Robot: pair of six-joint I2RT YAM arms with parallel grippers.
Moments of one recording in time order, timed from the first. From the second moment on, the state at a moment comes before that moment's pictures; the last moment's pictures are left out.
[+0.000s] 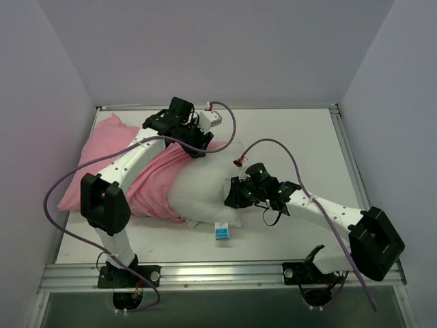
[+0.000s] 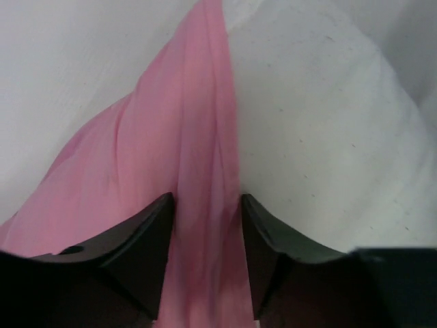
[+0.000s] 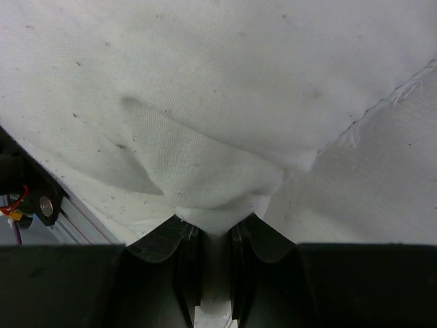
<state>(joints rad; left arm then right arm) -0.49 1.77 1.68 -0.80 0.32 0.37 0.73 1.32 0.72 -0.15 -0.22 0.49</state>
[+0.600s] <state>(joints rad) -0.37 2.07 1.98 -0.80 0.04 0.27 0.73 1.24 0.62 -0.11 -0.19 0.58</state>
